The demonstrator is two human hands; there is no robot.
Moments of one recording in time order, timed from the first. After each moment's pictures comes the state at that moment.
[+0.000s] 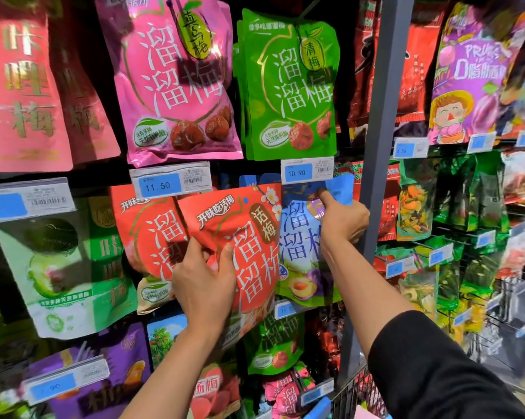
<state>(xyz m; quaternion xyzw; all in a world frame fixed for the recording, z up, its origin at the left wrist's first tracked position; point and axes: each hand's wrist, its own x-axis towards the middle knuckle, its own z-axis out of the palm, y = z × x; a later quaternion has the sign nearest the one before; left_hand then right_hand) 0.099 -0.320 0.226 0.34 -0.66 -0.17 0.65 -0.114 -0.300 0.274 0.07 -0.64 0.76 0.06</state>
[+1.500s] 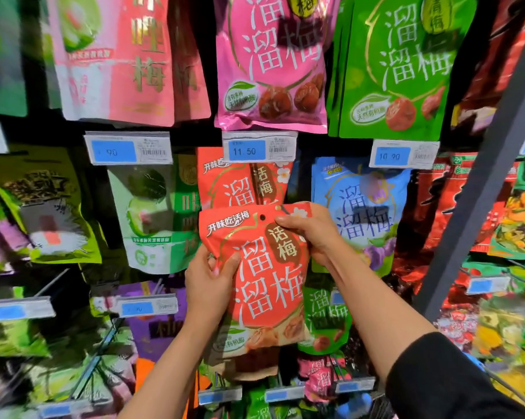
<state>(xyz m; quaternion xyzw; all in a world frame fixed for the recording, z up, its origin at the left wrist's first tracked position) 0.179 -0.356 0.168 0.35 -0.58 -0.40 0.62 -0.007 -0.353 0.237 0.43 -0.48 0.64 -0.42</state>
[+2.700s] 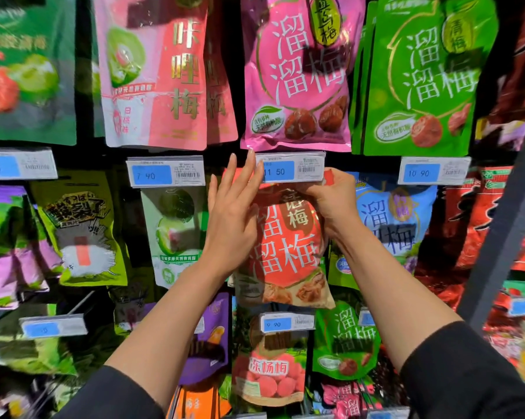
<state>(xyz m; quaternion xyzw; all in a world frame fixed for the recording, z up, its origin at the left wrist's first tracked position) 0.194 -0.407 0.265 0.23 -0.80 0.04 0.55 0.013 -0.392 0.298 0.47 -0.44 0.74 -0.18</state>
